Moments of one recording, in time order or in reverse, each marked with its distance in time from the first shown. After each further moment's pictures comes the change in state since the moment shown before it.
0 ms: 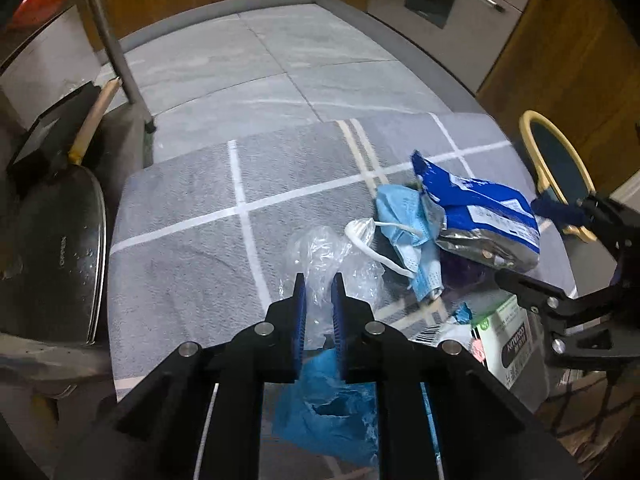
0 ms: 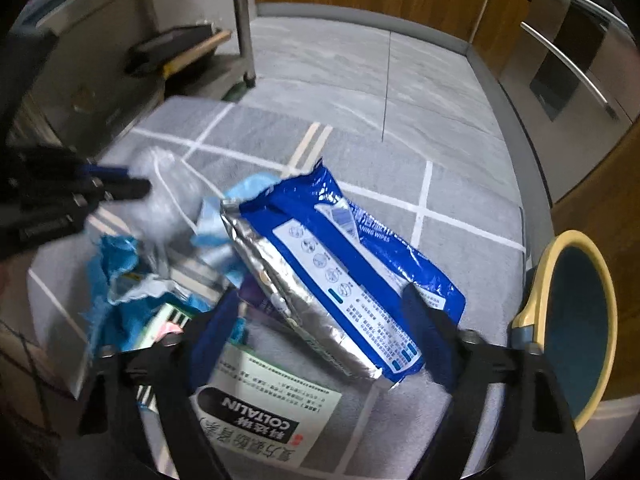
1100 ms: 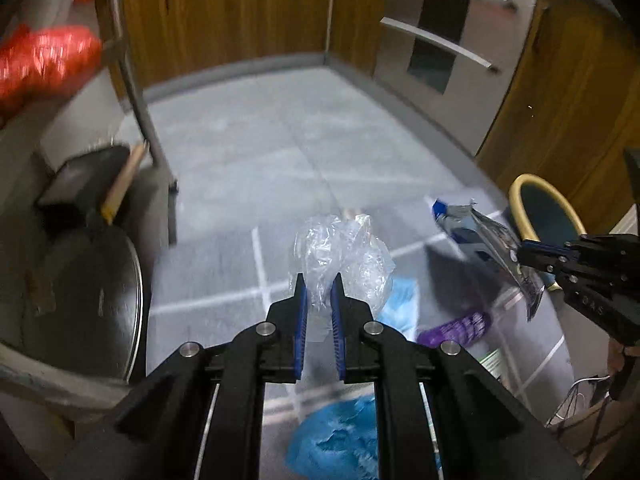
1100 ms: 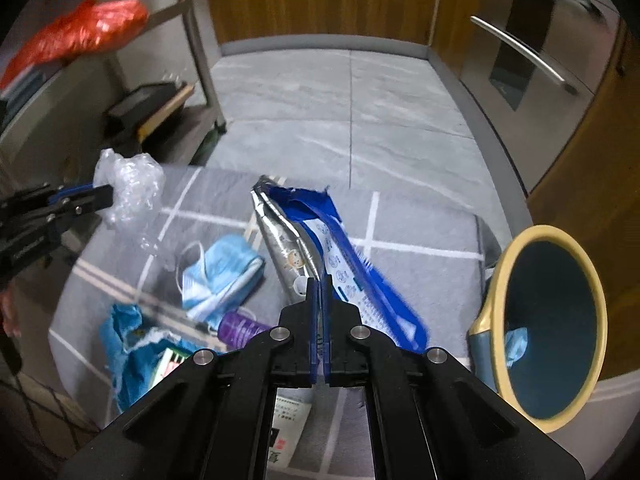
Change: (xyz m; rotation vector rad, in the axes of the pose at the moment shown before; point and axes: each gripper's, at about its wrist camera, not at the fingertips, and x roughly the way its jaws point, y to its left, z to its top) left arm -0.060 -0.007 0.023 0.019 -0.252 0.049; right arm -0.047 -0.049 0.018 0.177 -0.106 0.000
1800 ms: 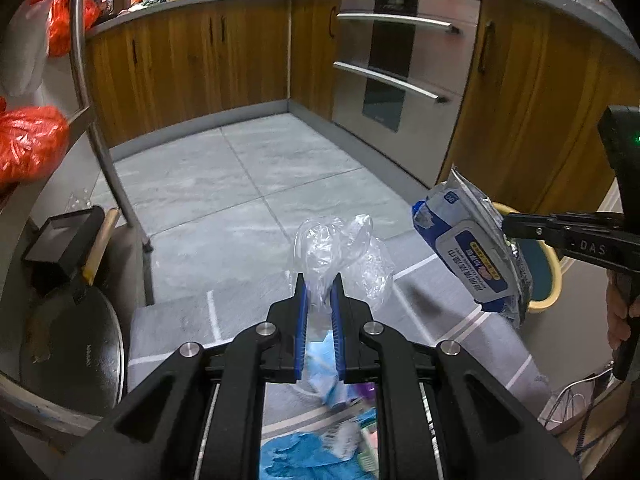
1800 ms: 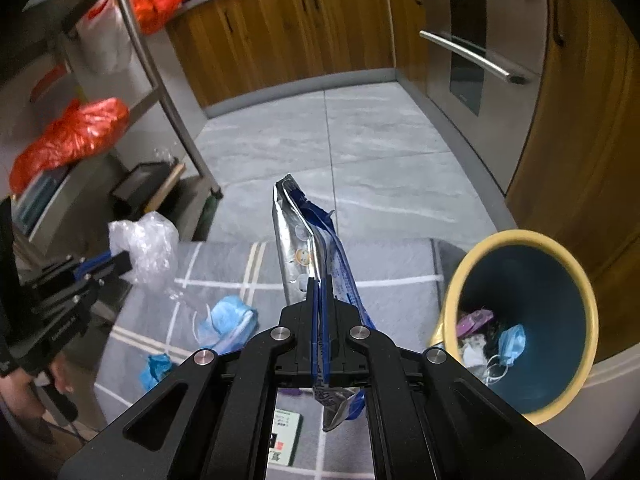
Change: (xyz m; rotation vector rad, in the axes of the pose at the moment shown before) left arm -0.033 -0.057 0.025 0.084 -0.148 -0.079; right arm -0.068 -0.067 0.012 0.185 -0.144 0.071
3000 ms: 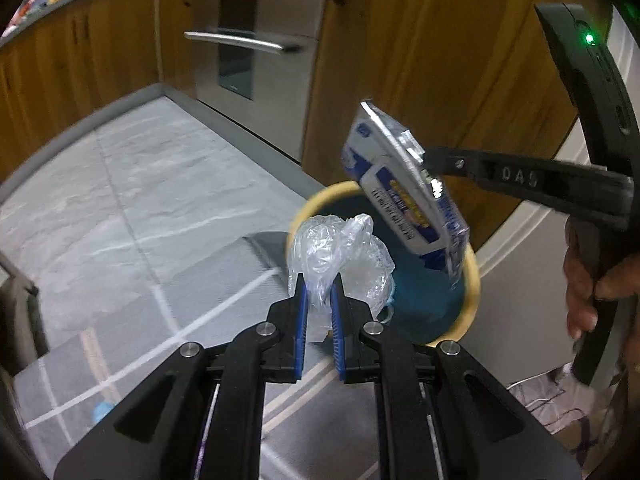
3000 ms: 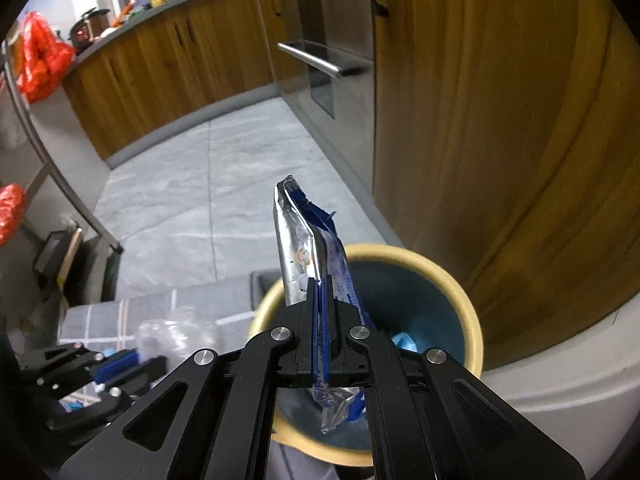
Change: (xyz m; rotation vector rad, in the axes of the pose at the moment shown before) left arm 0.118 -0.210 0.046 0.165 0.166 -0.306; right arm -0.021 -0.174 0.016 0.216 -0.037 -0.276
